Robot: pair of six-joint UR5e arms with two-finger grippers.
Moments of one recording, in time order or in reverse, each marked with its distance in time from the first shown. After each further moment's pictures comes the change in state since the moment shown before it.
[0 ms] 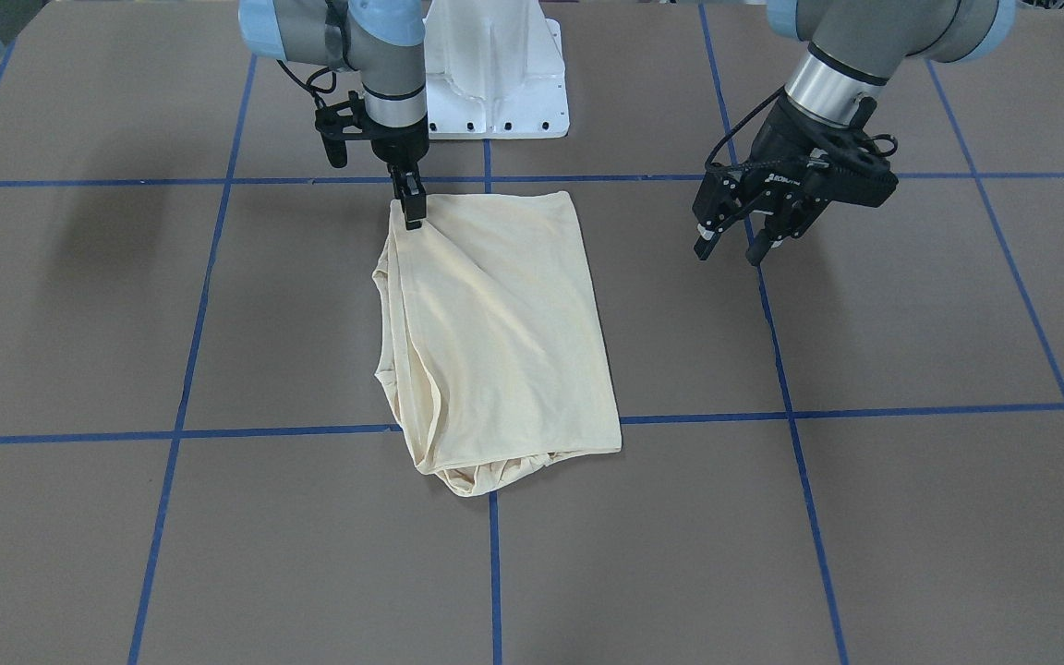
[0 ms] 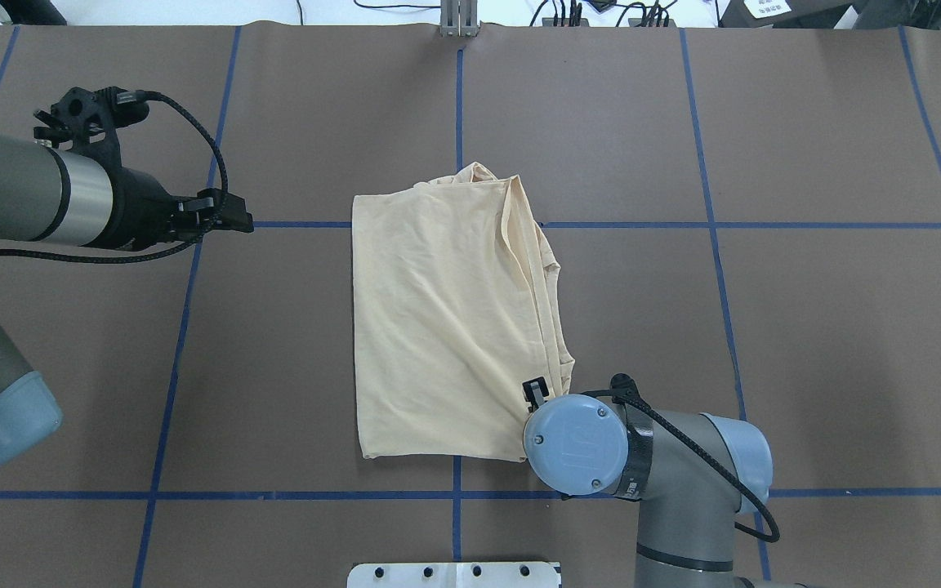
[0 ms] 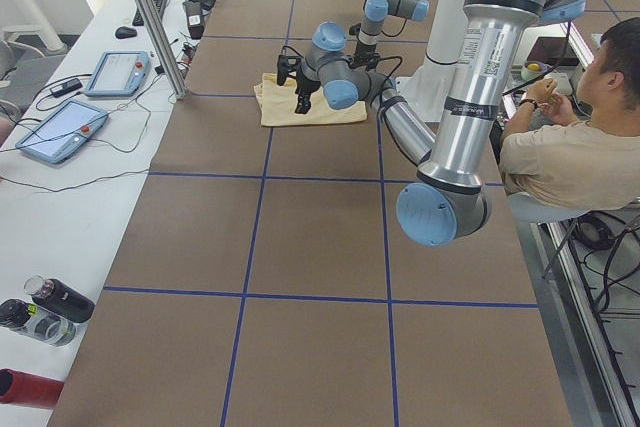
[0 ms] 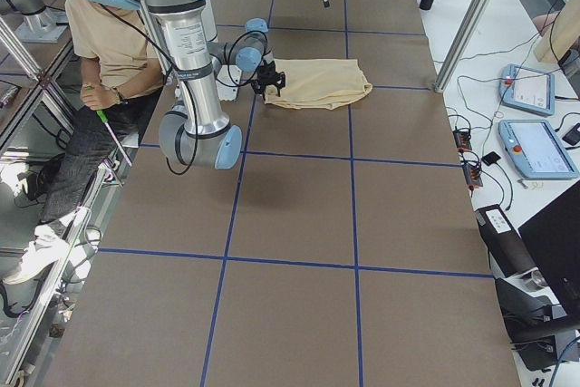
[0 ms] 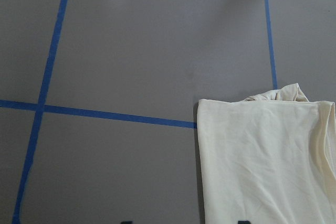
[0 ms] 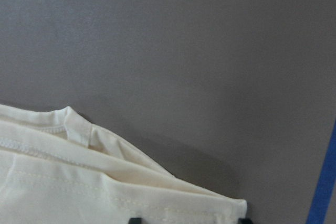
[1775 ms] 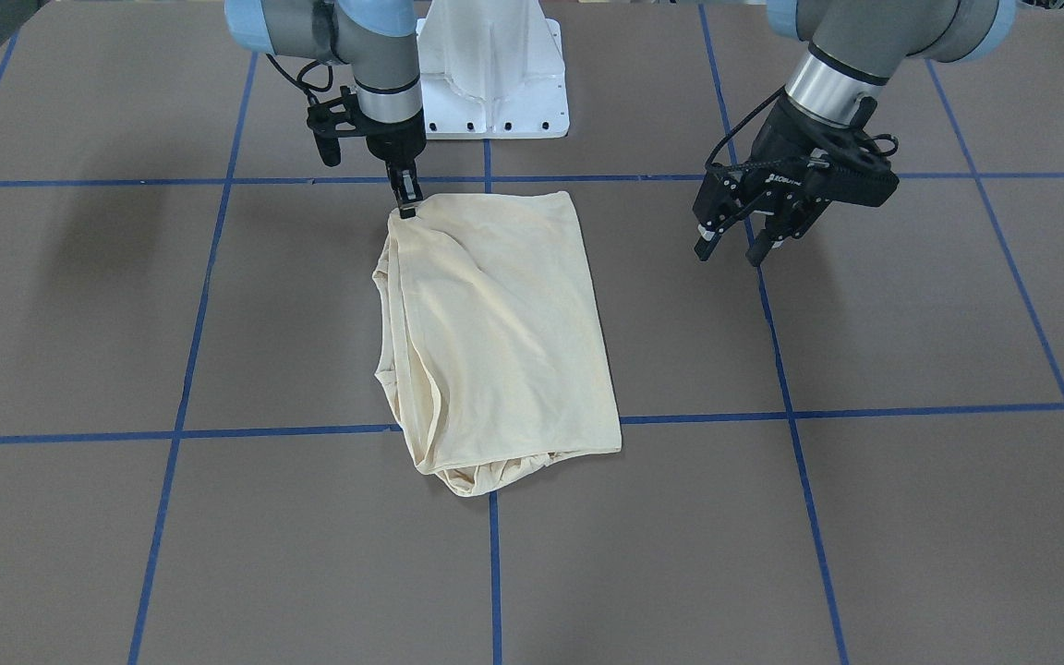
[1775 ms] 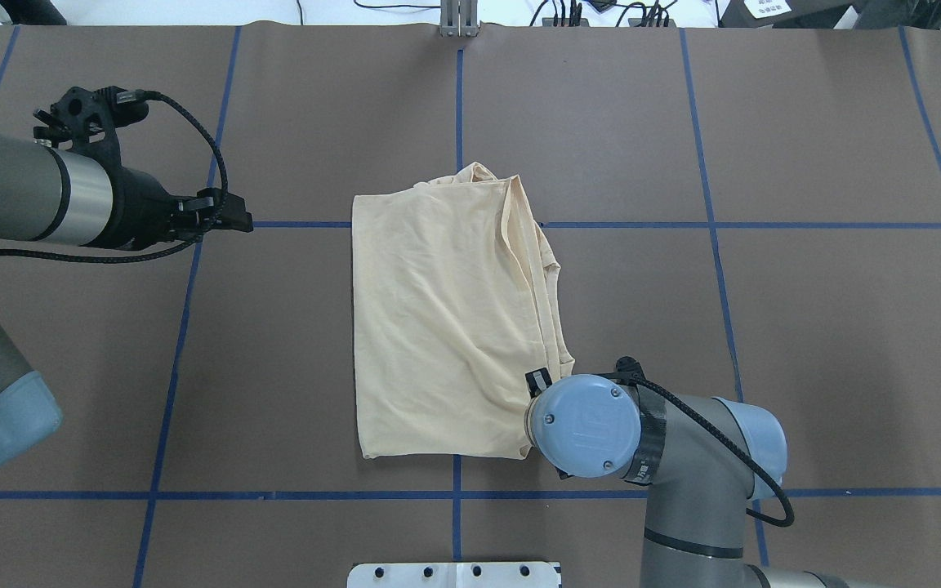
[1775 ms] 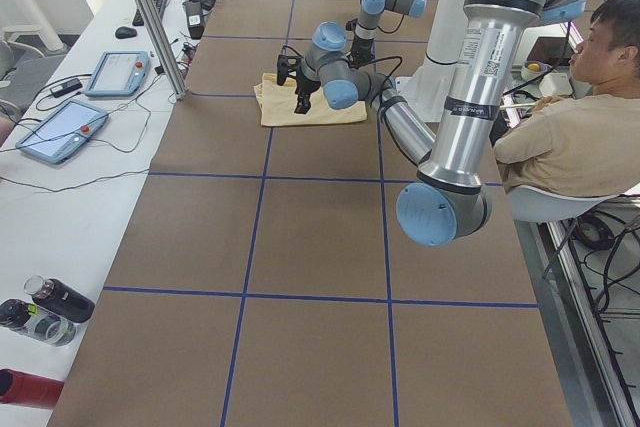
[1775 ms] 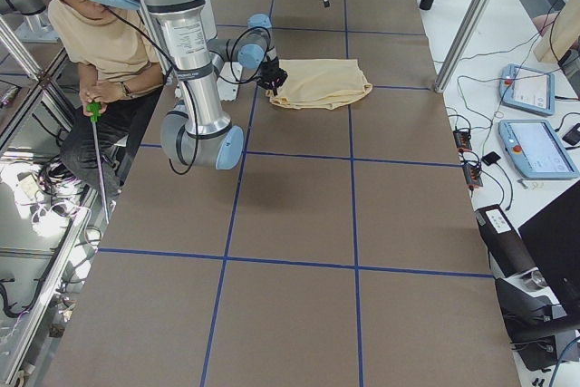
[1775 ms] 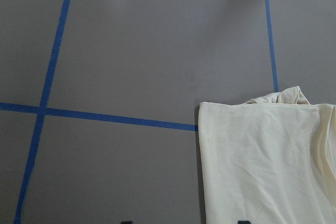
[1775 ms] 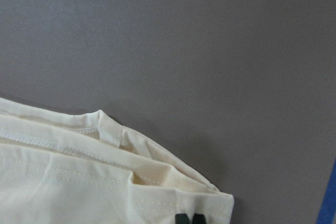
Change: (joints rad) left arm 0.000 0.000 0.000 0.000 0.002 0.000; right arm 0.031 0.001 0.030 -0.007 0.014 -0.021
